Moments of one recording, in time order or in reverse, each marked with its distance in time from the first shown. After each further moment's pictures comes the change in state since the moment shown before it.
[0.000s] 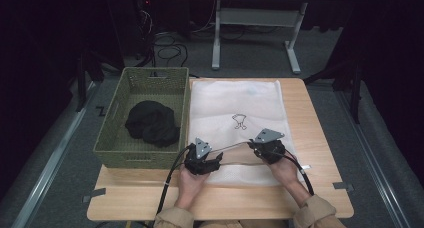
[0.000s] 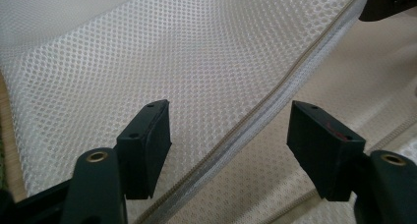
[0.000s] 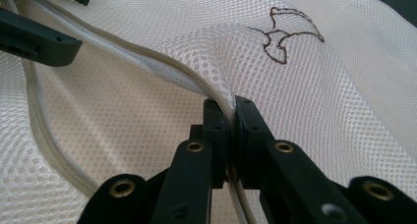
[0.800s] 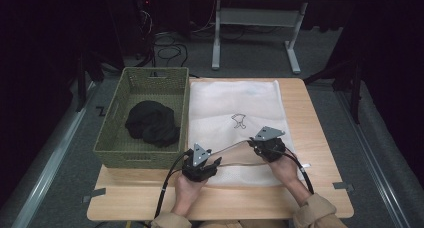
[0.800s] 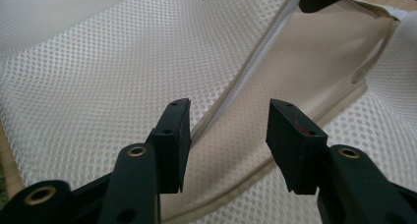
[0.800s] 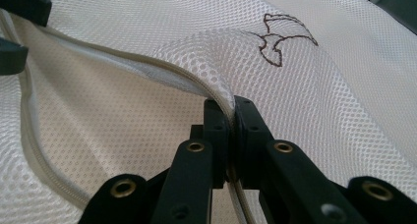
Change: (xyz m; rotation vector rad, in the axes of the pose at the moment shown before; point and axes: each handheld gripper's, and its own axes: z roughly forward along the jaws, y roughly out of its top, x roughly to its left) left arm -0.013 -0.005 -0.026 -0.005 -0.064 0.022; right arm -0.003 0.005 -0.002 -0.007 0.003 0.009
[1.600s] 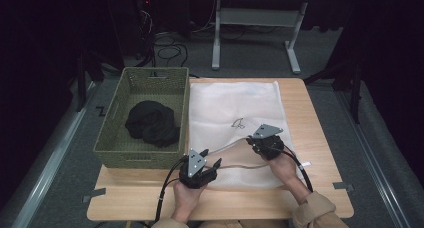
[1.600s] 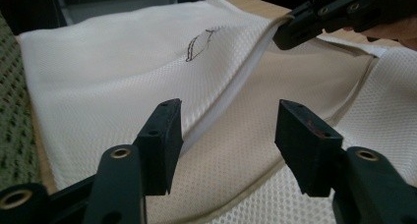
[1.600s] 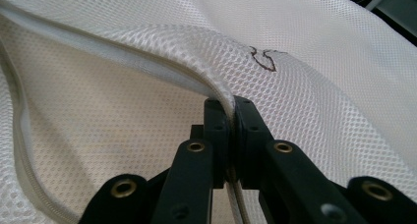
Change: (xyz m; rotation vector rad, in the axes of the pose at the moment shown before) left arm -0.012 0.002 -0.028 -0.155 0.059 -0.015; right arm 0.000 0.010 0.001 0.007 -0.002 -0.013
